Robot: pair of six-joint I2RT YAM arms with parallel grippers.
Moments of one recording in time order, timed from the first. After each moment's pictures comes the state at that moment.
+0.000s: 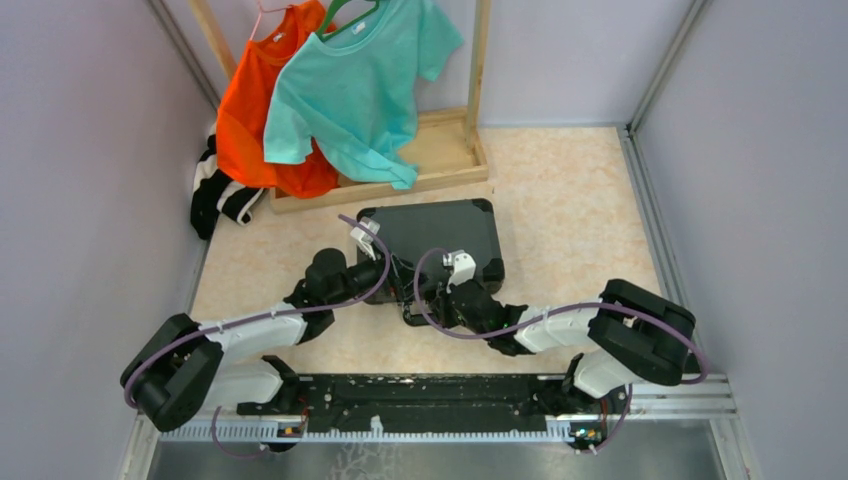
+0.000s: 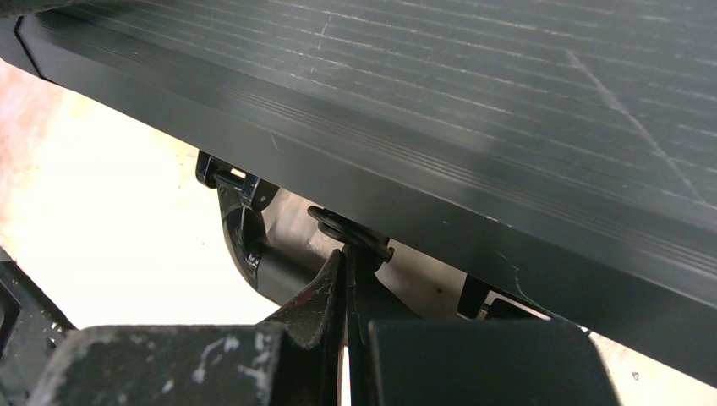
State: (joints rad) left arm -0.71 1.22 0.34 0.71 0.29 -0.62; right arm 1.07 1.44 0.41 0.49 0.29 0.58
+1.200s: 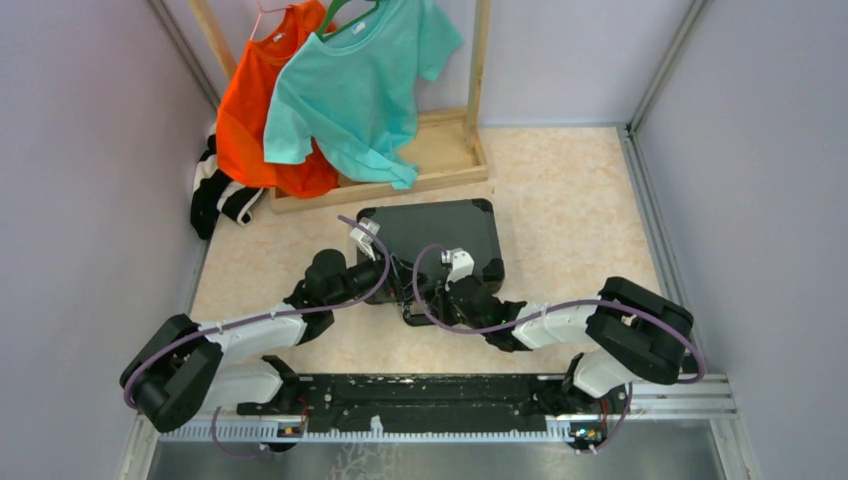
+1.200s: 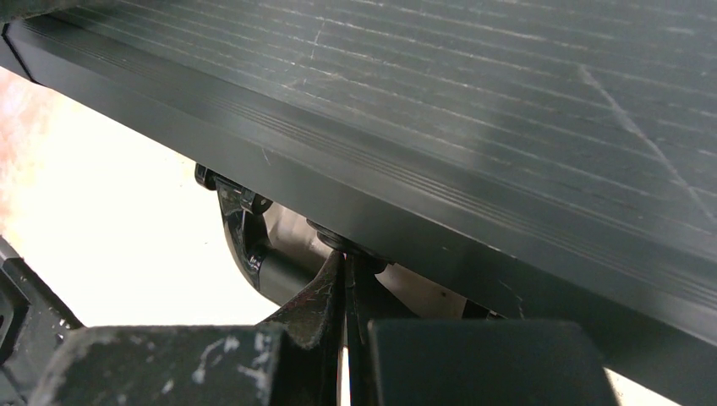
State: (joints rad) left arm -0.71 1.21 0.34 0.71 0.28 -0.62; right arm 1.04 1.45 0.44 0.45 0.25 0.59
